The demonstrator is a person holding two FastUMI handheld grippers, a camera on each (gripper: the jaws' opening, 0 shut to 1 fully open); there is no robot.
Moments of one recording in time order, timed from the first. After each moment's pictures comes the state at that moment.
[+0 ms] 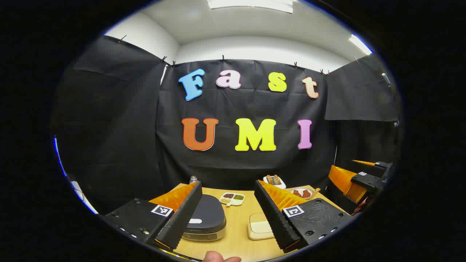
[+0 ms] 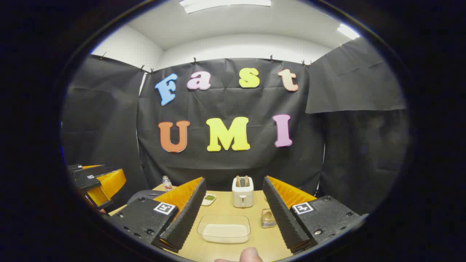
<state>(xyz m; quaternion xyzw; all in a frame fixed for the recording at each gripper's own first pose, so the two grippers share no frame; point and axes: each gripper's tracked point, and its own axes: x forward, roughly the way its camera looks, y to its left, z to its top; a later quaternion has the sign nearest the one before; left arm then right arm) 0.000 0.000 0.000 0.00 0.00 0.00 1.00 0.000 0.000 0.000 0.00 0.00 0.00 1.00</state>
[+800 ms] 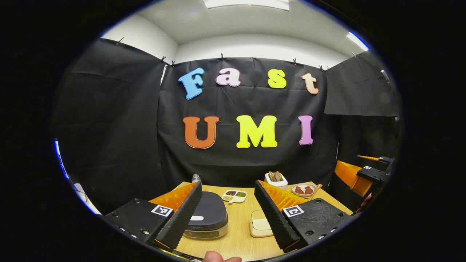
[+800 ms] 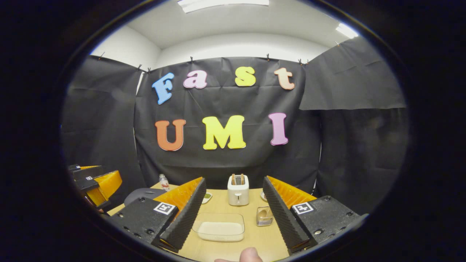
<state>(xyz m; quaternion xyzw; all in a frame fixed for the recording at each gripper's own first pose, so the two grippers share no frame) -0.005 0.008 -0.012 0.01 0.01 0.01 1.00 -0.005 -0.012 -0.003 0.00 0.00 -0.01 1.00</state>
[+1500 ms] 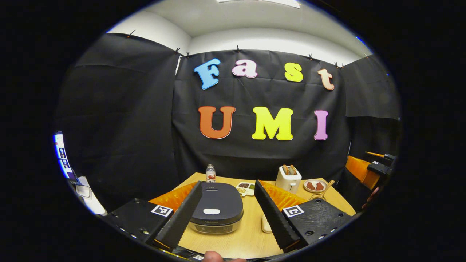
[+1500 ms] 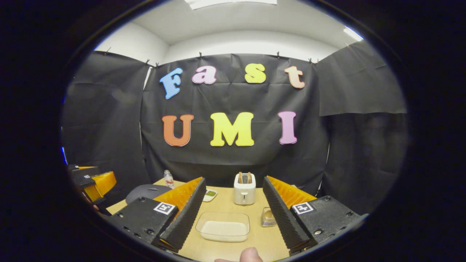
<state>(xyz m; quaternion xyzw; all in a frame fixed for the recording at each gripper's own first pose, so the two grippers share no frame) -0.007 0.060 -0.040 -0.01 0.05 0.07 1.00 0.018 0.007 -0.012 -0.02 0.02 0.01 1.00</state>
